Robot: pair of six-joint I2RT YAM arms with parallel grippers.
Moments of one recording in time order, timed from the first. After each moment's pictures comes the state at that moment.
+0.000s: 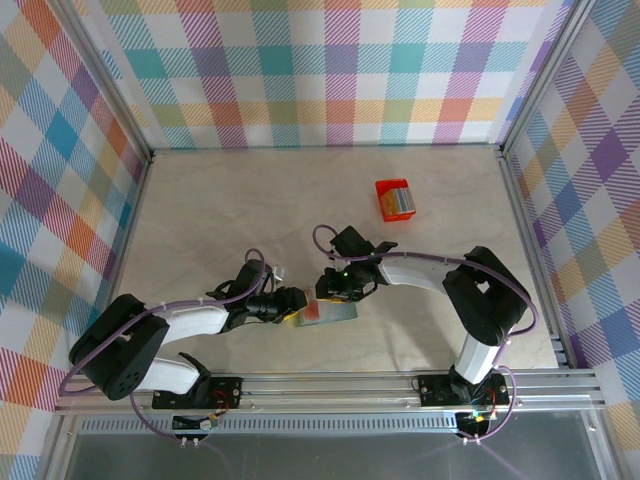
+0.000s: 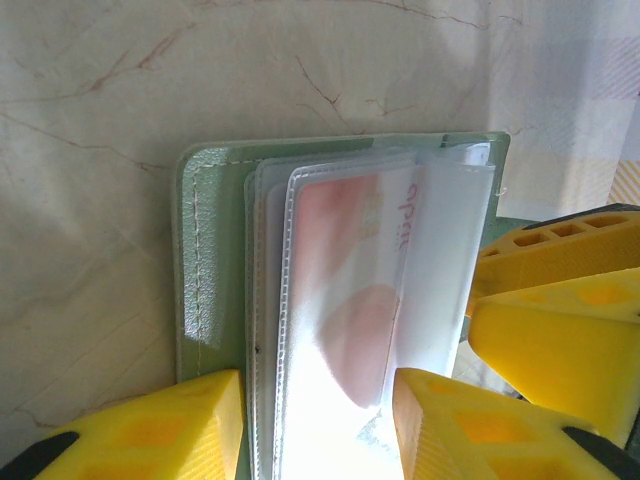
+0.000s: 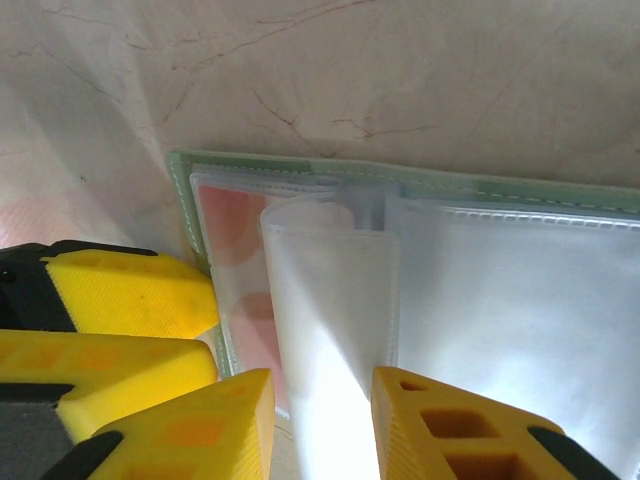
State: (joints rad) left arm -0.61 1.36 0.39 0.15 0.43 -1.02; right arm 0.79 1.73 0.99 -0.38 -0.45 0.74
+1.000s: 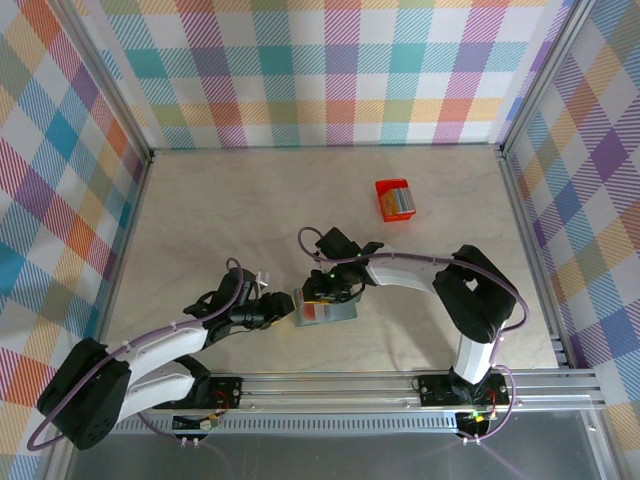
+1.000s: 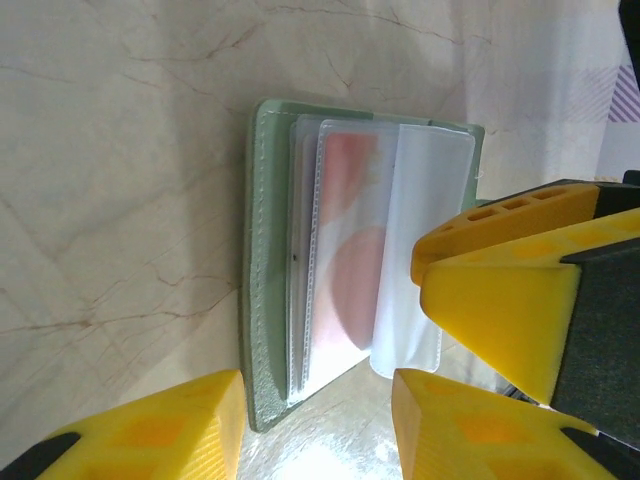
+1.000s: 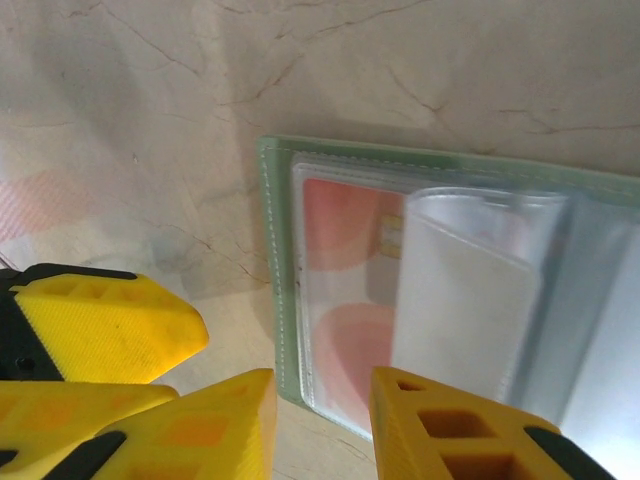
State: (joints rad) left arm -0.57 1.05 0.29 -0.01 0.39 -1.02; right arm 0.87 1.80 1.08 -0.39 -0.45 0.75
